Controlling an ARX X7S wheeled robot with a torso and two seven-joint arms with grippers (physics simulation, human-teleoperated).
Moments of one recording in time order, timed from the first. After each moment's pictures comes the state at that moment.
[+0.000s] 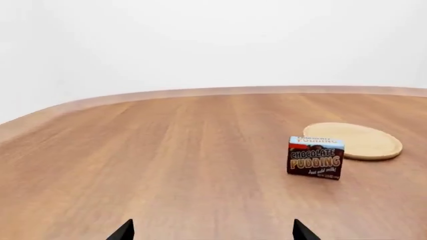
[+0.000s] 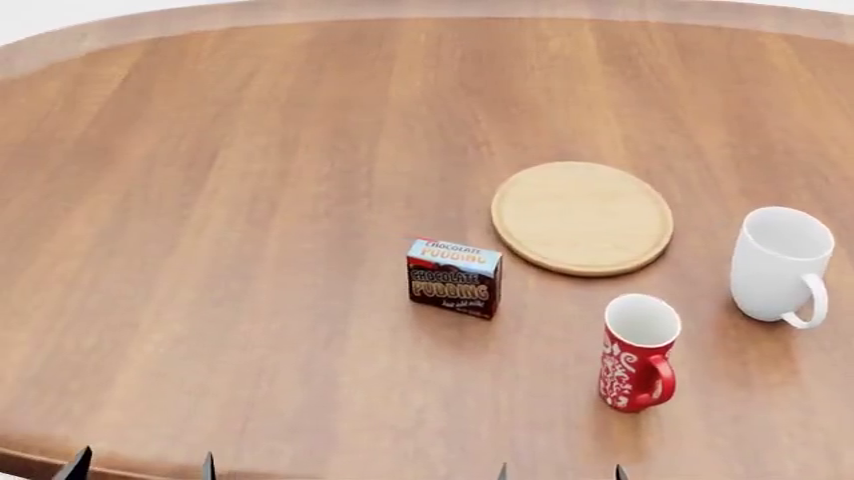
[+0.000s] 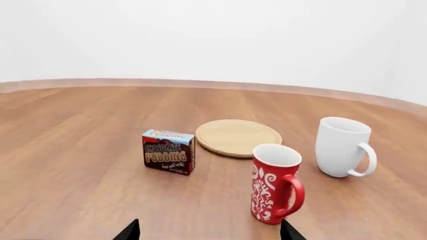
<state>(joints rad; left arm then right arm) 0.01 -0.09 0.11 0.03 -0.06 0.02 -0.11 -0.01 0.09 -0.11 -0.03 0.04 0.01 0.13</state>
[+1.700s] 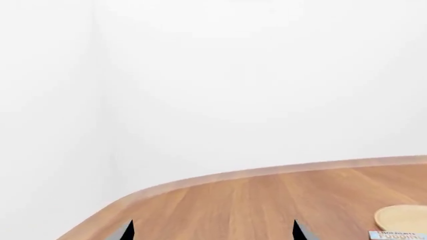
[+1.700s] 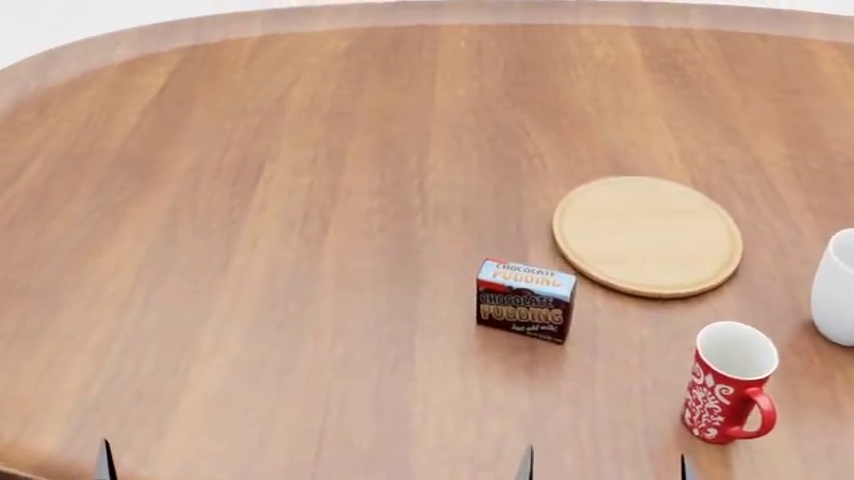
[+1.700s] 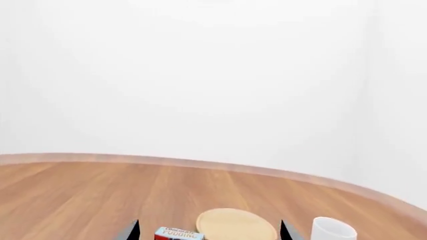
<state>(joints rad) 0.27 -0.20 0.17 0.56 0.09 0.02 -0.34 -0.24 0.19 -0.19 -0.58 -0.07 0.06 0.33</state>
